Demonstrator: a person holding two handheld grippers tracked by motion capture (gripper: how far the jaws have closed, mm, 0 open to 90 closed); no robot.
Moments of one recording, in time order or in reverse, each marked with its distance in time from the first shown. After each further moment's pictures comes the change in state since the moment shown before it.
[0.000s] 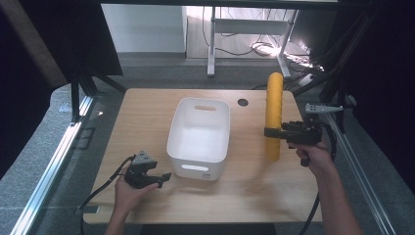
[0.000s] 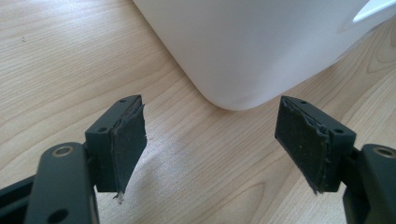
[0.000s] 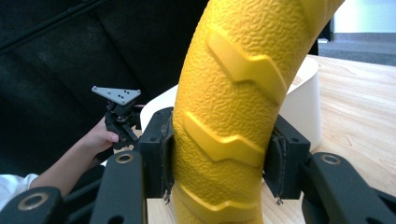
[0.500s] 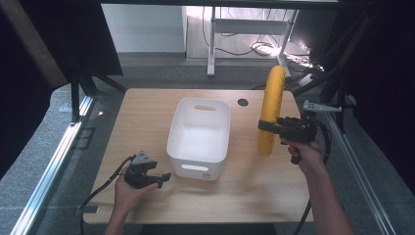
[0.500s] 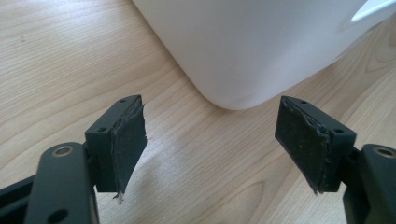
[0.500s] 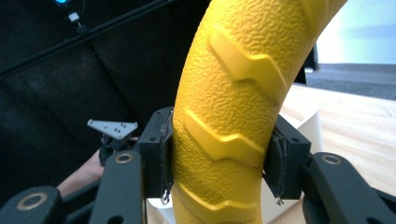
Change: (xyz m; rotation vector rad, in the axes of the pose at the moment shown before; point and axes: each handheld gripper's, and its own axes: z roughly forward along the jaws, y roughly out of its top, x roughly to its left) left arm 0.000 0.000 0.000 -0.005 -0.006 -0.004; right arm 0.018 0.008 0.014 -0.130 -0.047 -0.005
